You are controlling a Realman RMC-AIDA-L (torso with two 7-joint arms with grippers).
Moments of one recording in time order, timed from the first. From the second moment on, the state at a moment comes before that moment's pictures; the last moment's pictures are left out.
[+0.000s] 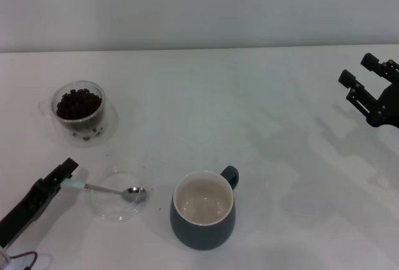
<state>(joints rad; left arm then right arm) -0.34 -2.08 1.14 -0.02 0.86 1.25 -1.50 0.31 1.94 -1.50 -0.18 -0.44 -1.42 0.48</state>
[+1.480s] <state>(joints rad) -0.27 -2.08 1.13 0.10 0.84 1.29 -1.46 0.31 1.94 -1.50 -0.18 -0.43 -1.42 0.46</state>
